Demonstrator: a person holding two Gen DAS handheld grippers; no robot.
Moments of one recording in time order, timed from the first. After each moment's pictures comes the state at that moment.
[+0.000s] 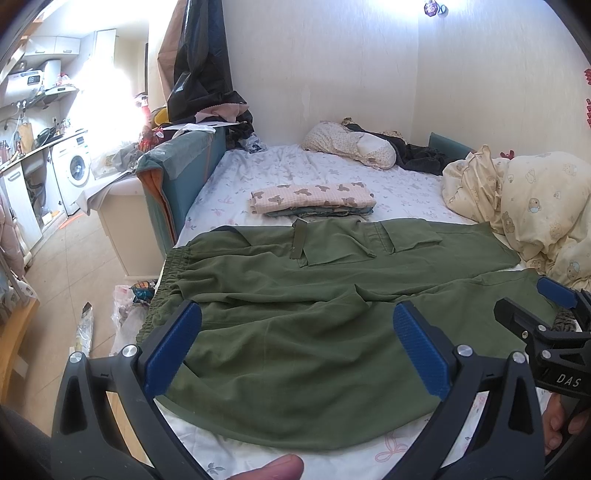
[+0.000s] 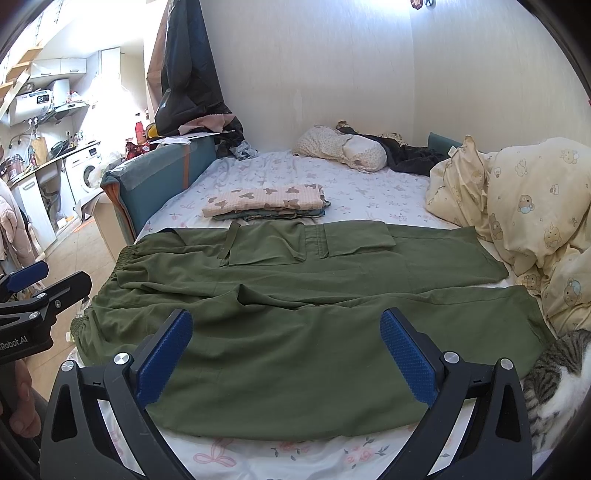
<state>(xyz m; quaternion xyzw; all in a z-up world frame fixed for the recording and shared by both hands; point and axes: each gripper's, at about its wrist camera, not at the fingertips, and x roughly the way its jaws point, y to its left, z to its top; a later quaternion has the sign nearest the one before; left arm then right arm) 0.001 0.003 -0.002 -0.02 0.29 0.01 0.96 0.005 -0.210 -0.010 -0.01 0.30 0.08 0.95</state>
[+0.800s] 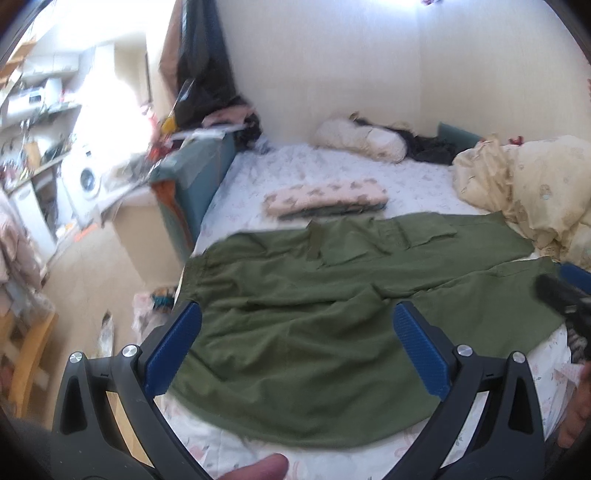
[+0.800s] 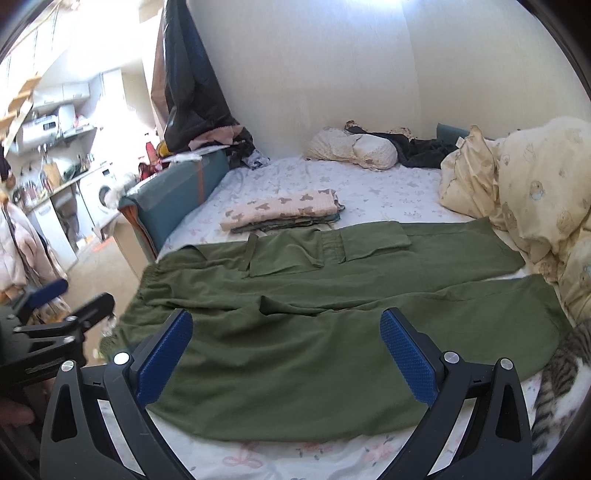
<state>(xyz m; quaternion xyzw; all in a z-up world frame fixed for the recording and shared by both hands) 0.004 0.010 0.007 0.01 0.31 0.04 0.95 -0.006 -0.231 0.014 0.05 0.29 0.11 0.95</state>
